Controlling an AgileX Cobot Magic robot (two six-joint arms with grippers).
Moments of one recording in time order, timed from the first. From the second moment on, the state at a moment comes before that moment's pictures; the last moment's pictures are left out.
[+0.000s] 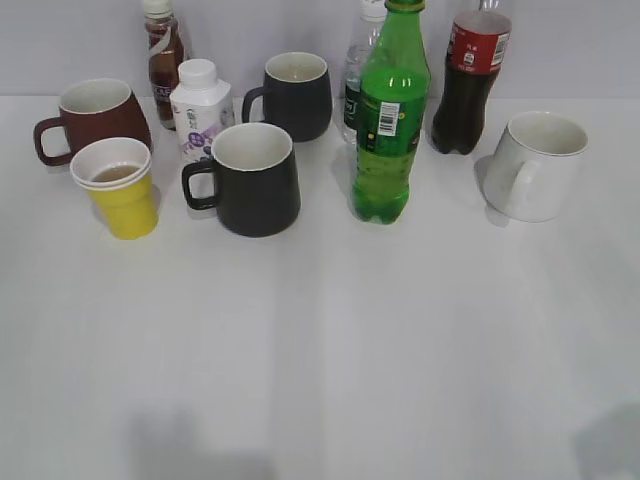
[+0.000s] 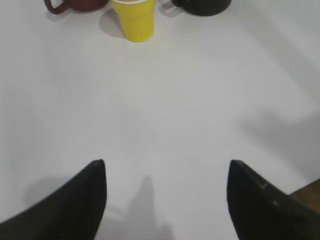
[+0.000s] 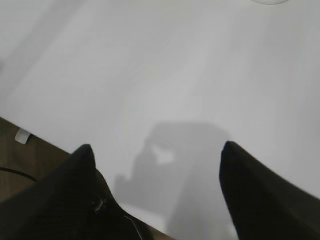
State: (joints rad) left arm -0.37 0.18 -0.52 0.01 1.07 0.04; right arm 0.53 0.21 -0.50 0.04 1.04 0.01
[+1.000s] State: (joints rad) left arm -0.03 0.02 -0.52 0.01 1.07 0.04; right arm 0.06 0.19 -0.50 0.04 1.04 0.02
